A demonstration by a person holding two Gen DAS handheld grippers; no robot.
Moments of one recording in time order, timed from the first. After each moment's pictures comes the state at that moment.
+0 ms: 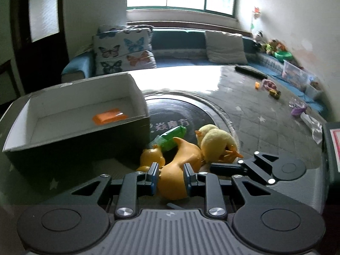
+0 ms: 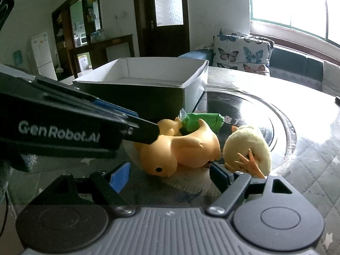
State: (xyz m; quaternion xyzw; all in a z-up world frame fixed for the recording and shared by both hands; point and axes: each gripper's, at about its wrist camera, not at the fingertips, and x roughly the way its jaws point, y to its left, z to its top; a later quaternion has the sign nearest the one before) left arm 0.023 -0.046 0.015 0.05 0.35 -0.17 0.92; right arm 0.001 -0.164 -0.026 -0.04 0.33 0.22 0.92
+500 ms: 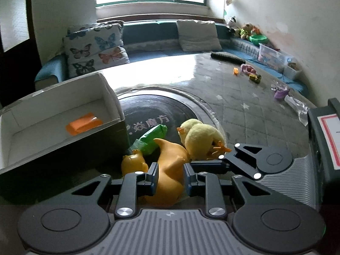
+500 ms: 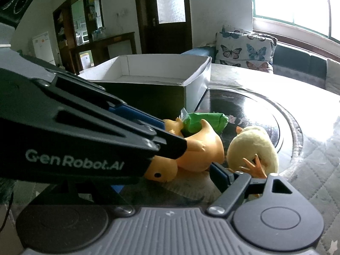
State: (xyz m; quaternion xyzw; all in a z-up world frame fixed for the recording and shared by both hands) left arm 0.047 -0.054 0.003 0.08 0.37 -0.25 0.89; right arm 0.013 -0.162 -0.031 -0.04 0.33 0.23 0.91
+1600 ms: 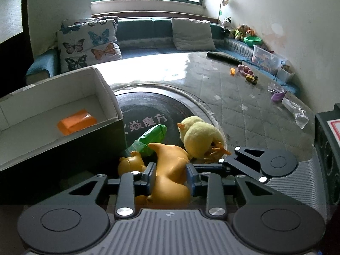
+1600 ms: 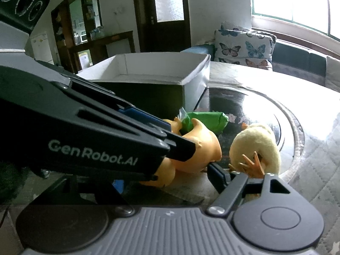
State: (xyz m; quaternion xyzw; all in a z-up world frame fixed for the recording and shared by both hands) left arm 0.059 -0.047 -0.002 0.06 0.38 -0.26 0.89; right arm 0.014 -0.159 -0.031 -0.04 0.34 0.23 0.91
